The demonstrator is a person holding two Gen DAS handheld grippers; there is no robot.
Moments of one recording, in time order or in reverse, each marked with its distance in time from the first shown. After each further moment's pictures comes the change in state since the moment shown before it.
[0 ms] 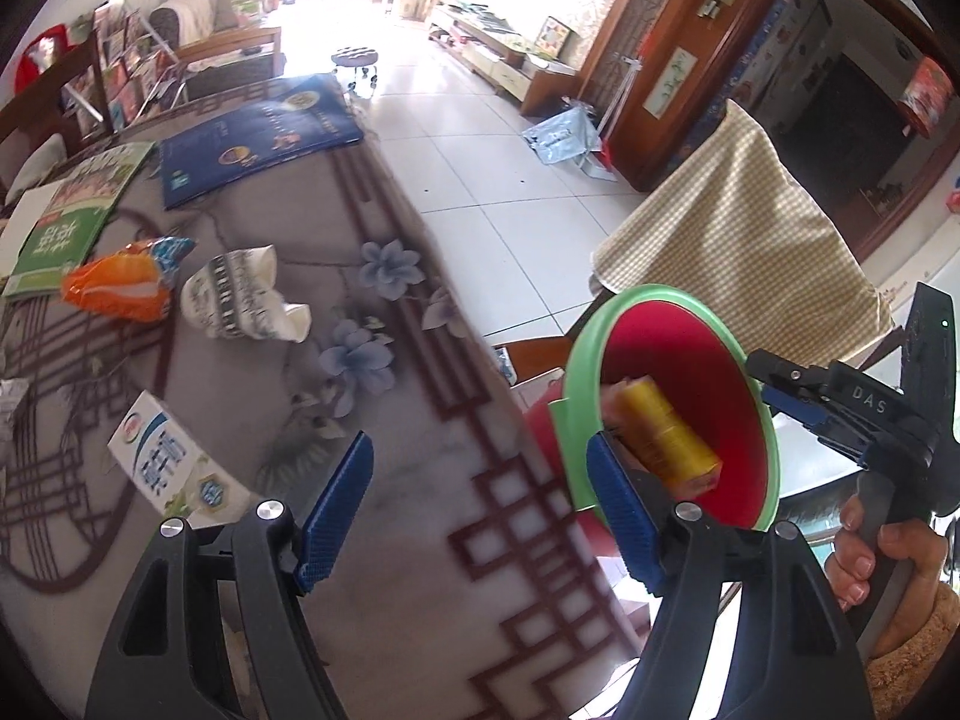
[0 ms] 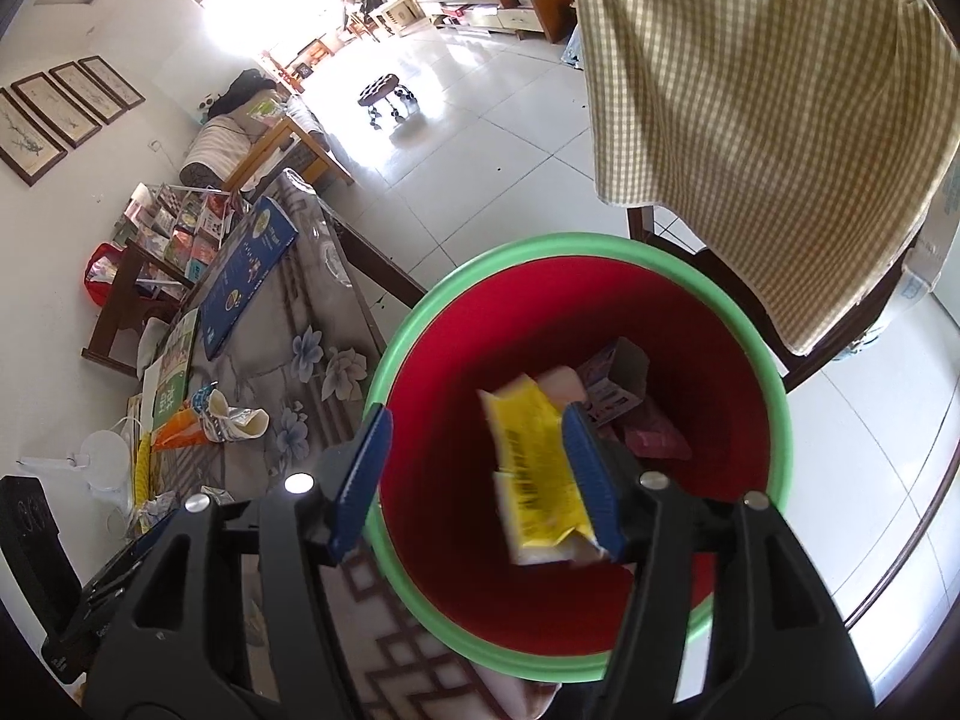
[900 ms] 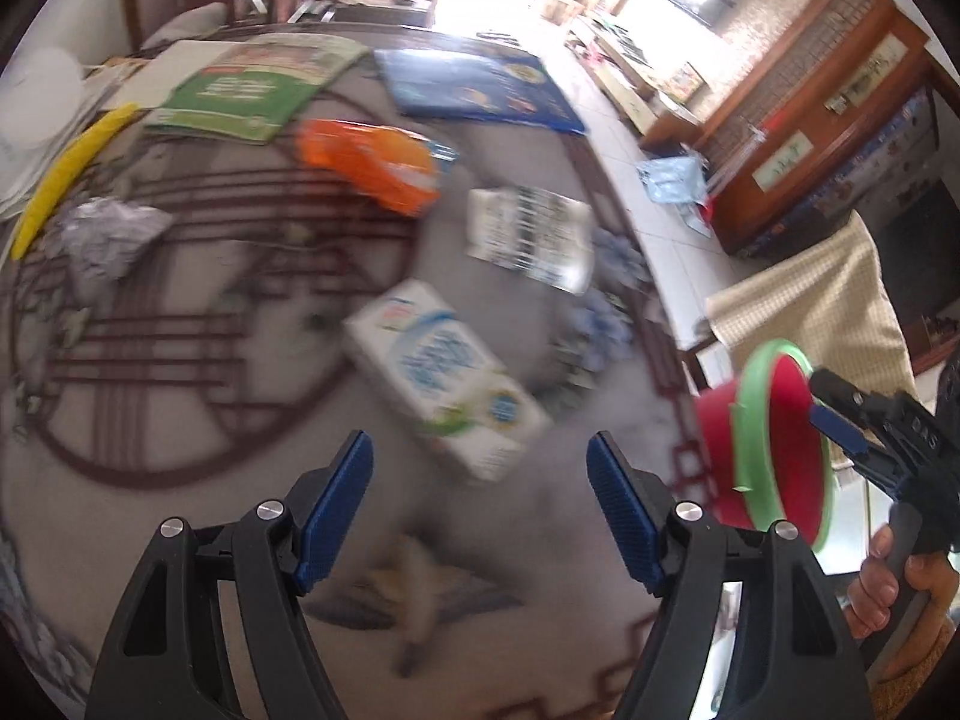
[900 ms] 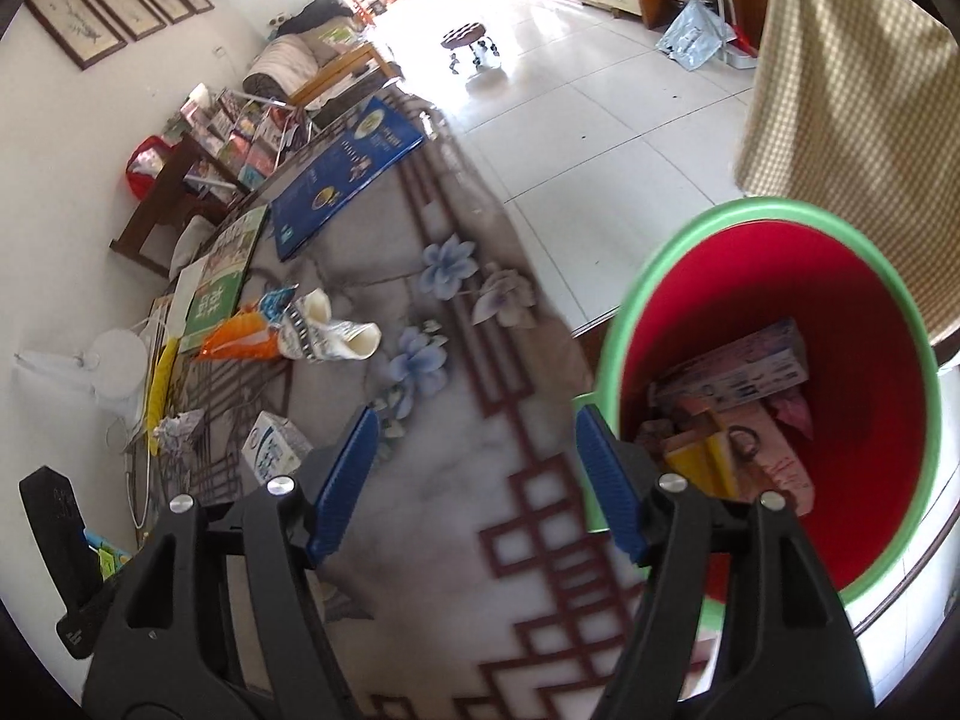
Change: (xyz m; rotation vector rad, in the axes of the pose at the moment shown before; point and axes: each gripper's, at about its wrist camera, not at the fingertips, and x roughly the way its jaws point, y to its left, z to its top) left arm -0.038 0.162 -0.048 -0.302 -0.002 0.100; right arm 0.039 0.136 -0.046 -0.194 0.110 0.059
